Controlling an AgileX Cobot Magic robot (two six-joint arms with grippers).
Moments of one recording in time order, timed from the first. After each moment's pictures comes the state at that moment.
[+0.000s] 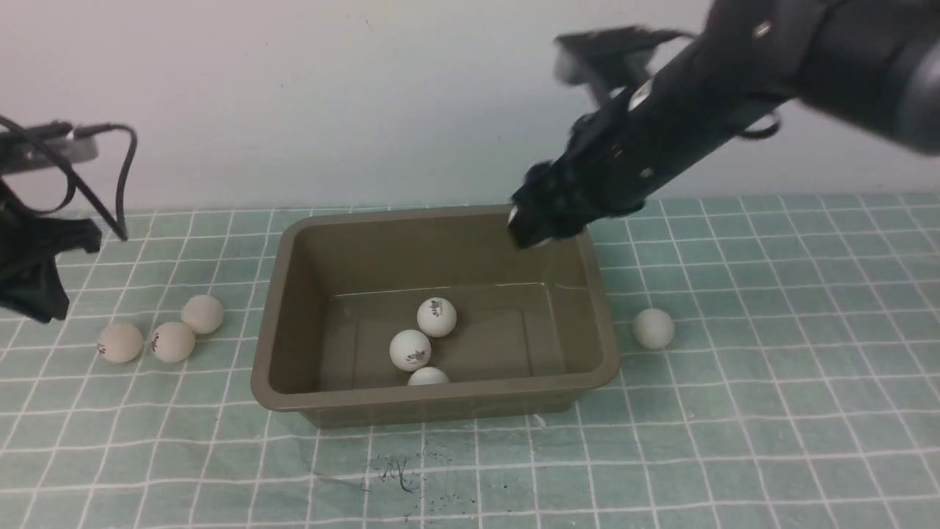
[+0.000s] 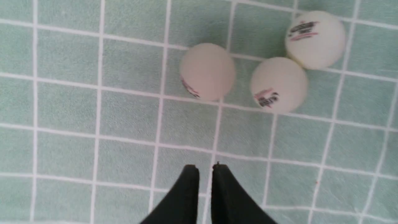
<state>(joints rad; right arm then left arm) 0.46 1.89 -1.64 0.38 0.96 -0.22 0.30 1.87 -1.47 -0.13 1.06 0.12</state>
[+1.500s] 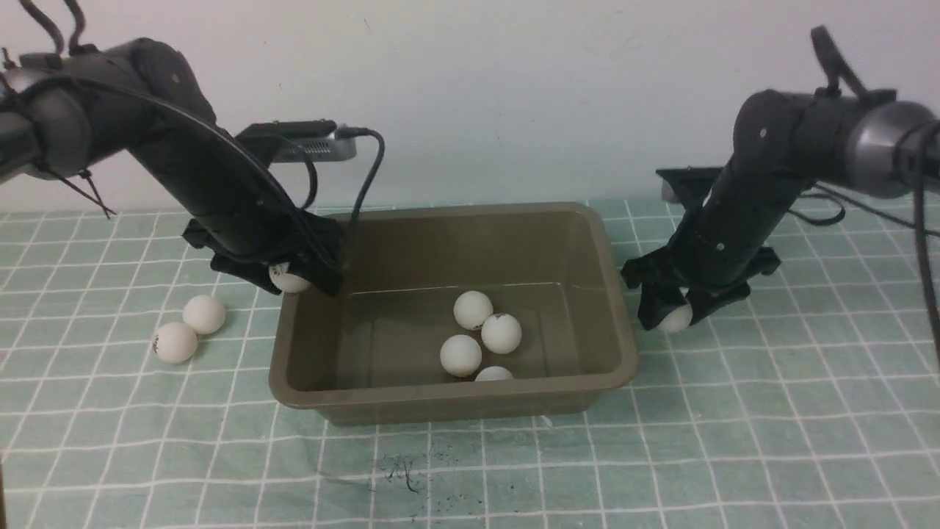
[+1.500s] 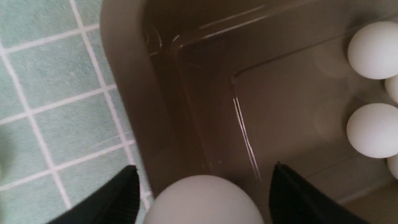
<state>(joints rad) 0.22 2.08 -1.64 0.24 1.08 -0.05 -0.12 2.01 -1.59 -0.34 1.01 0.26</state>
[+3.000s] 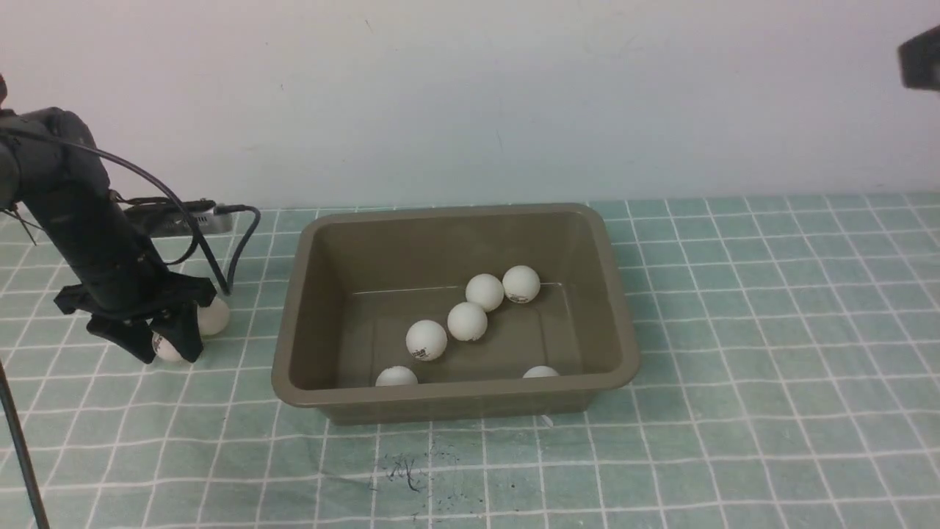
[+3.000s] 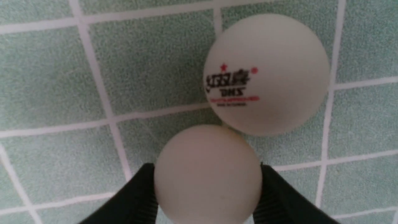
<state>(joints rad) 0.25 1.03 -1.30 0.10 0.95 -0.06 0.15 2.17 -1.65 -0.17 1.16 0.27</state>
